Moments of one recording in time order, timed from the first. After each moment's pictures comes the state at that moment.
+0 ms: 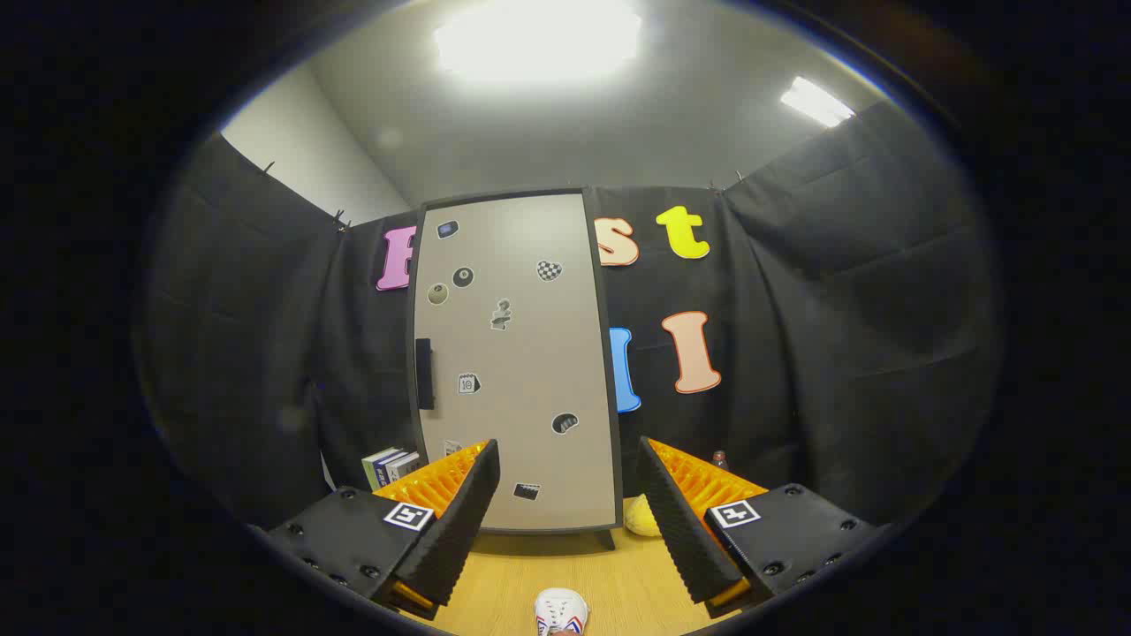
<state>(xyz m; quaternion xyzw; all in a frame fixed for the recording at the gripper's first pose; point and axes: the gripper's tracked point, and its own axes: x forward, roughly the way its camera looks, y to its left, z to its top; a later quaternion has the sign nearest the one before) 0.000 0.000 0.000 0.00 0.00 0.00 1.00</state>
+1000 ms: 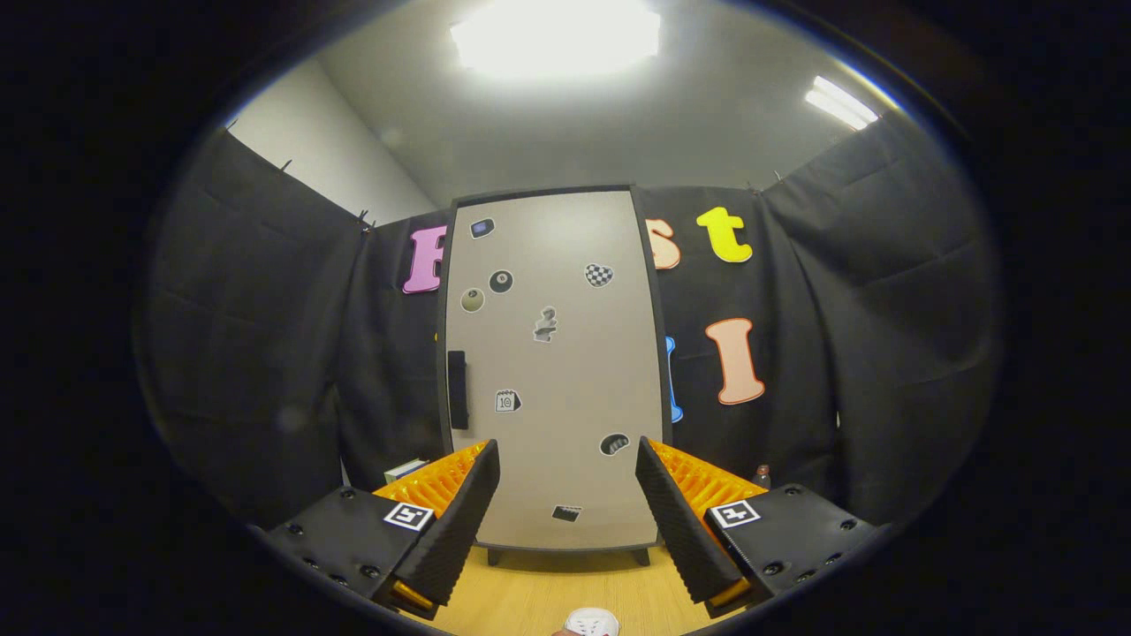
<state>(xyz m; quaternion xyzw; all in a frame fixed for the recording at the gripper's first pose) 0.068 0.065 0.024 -0.01 -0.01 0.06 1.00</state>
